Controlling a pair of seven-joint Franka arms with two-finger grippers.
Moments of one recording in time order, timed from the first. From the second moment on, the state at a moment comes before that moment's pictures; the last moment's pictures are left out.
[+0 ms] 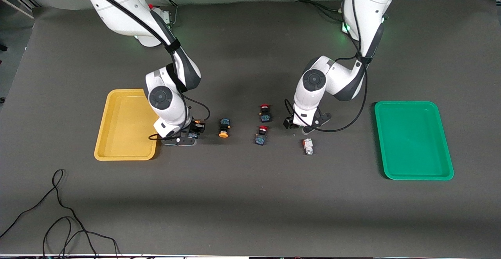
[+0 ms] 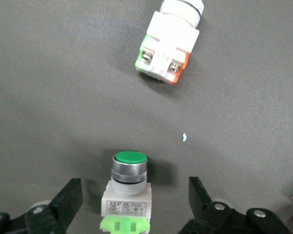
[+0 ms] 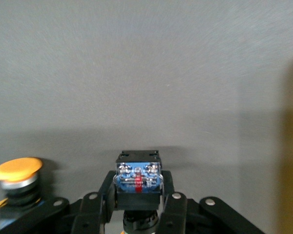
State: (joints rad) left arm -0.58 0.51 -0.04 -2.08 0.03 2.64 -1.21; right arm 0.56 0.43 -0.13 -2.03 0.08 2.45 0.47
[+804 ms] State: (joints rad) left arm -0.58 0.39 -0.06 -2.01 0.03 2.44 -1.21; right arm 0.56 0.00 -0.46 -2.04 0.10 1.95 0.13
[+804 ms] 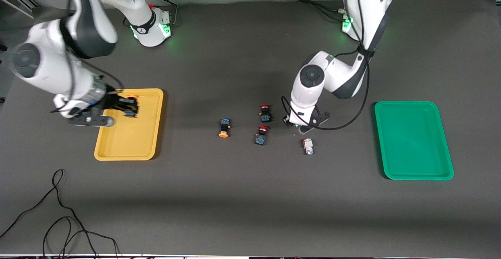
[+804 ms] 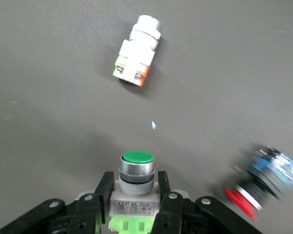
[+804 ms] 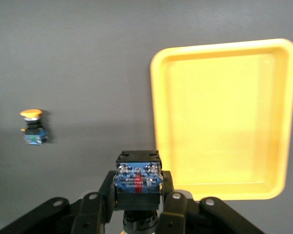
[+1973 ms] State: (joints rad) left arm 0.01 0.13 -0.05 -1.67 0.05 1.56 0.03; right arm 0.57 0.28 -0.51 -2.40 0.10 2.65 -0.02
